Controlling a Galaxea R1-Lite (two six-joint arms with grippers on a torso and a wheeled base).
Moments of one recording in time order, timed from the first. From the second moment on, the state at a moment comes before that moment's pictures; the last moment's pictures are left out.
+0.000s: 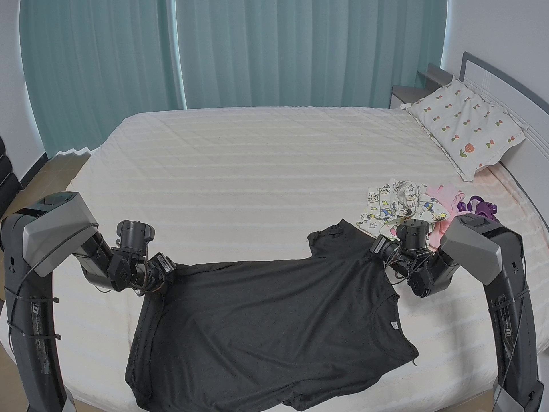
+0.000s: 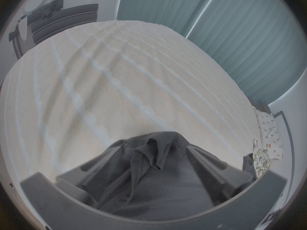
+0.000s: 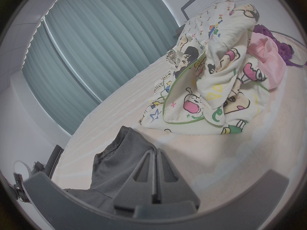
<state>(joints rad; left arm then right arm) -0.07 2.36 -1.04 -0.50 0.08 -0.74 0.18 2.67 -1.31 -0.99 -0.05 0.62</state>
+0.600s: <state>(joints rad) 0.00 2.44 -1.21 -0.50 0.21 -0.52 0.17 2.67 -1.30 -0.98 -0.05 0.62</state>
